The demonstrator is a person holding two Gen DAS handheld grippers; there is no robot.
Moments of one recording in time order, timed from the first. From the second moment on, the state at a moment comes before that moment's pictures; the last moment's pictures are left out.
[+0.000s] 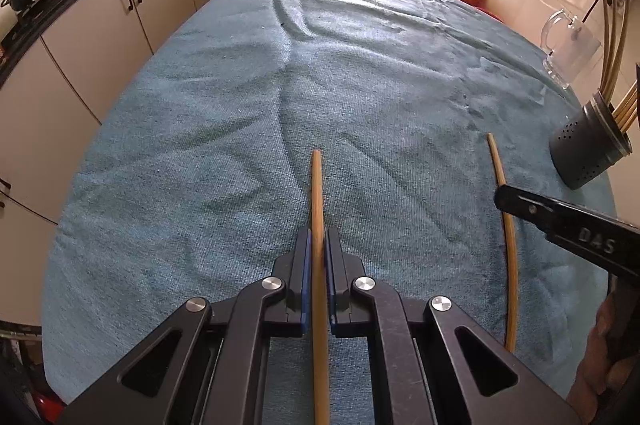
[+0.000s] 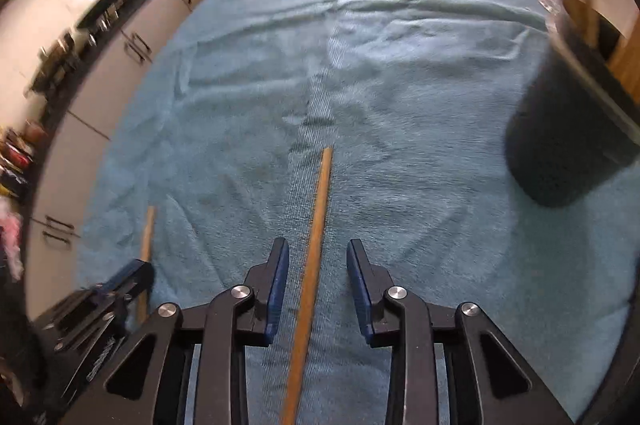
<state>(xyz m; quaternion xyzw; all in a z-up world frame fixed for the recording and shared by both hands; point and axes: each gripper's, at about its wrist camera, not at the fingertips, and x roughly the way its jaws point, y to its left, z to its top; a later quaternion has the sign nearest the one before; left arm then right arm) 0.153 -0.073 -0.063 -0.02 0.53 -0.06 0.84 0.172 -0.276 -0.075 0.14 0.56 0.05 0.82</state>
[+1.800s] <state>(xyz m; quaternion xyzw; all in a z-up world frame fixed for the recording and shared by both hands) 0.077 -0.089 0.071 -0.06 0.36 -0.15 0.92 0.022 -0.321 0.056 0.19 0.27 0.08 0.94</state>
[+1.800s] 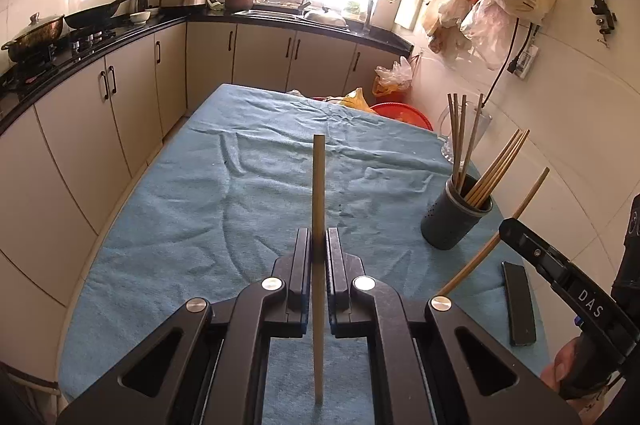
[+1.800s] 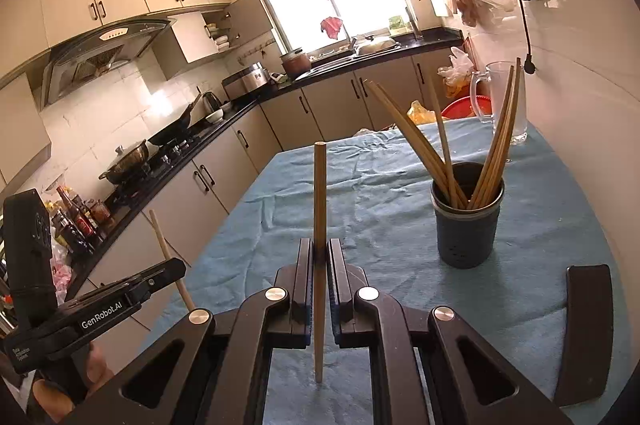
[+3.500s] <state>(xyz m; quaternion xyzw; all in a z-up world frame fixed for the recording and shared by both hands) 0.067 -0.170 0.111 -0.01 0.34 -0.21 0.92 -0.018 -0.406 0.080 0.24 0.22 0.02 0.95</state>
